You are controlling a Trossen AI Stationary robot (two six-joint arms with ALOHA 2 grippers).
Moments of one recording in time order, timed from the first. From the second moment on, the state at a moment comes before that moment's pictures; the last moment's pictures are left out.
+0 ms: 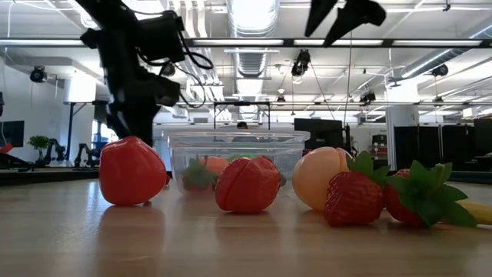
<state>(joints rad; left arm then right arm) 0.12 1.40 0.81 -0.64 -0.04 -0.50 0.13 1.45 1.47 -1.06 0.57 0.91</state>
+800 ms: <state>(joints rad) 0.13 1.51 0.89 -0.63 -0.20 -0.75 0.05 1.43 1.45 -1.17 0.71 1.13</state>
